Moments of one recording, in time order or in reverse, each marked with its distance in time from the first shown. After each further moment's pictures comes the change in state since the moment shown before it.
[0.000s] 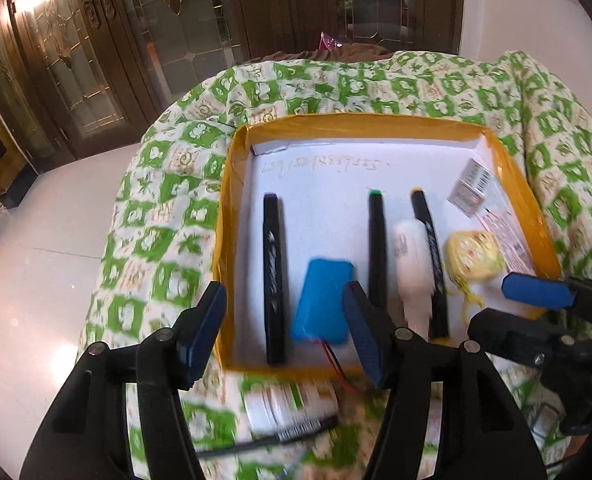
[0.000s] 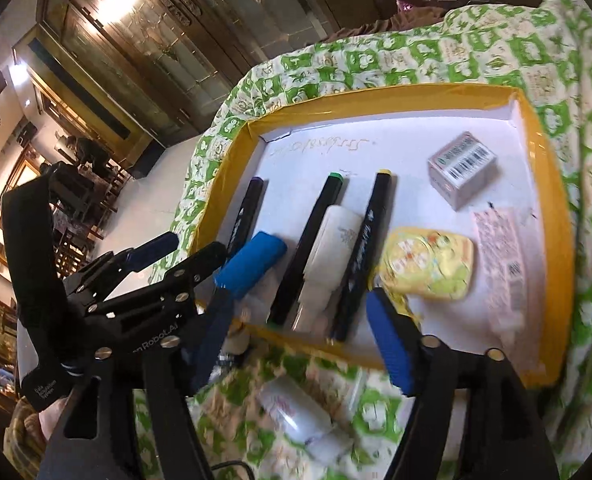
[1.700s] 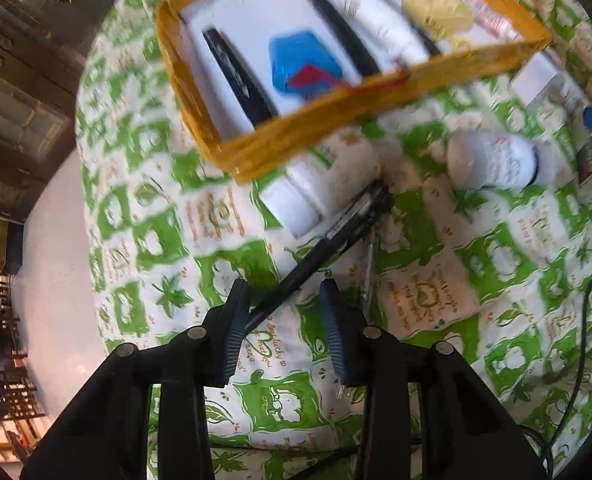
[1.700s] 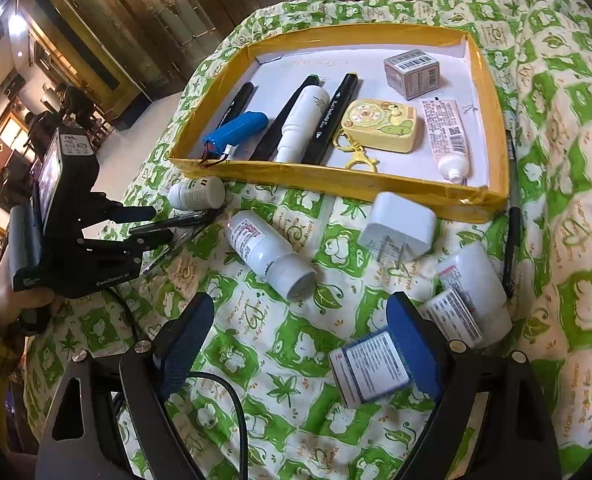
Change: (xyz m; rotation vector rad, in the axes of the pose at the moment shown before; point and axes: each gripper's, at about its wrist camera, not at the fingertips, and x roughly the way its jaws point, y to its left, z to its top) left arm 0.021 0.010 -0.091 0.431 0.382 0.007; right arm -0.031 0.002 -0.099 -0.080 0.105 -0.112
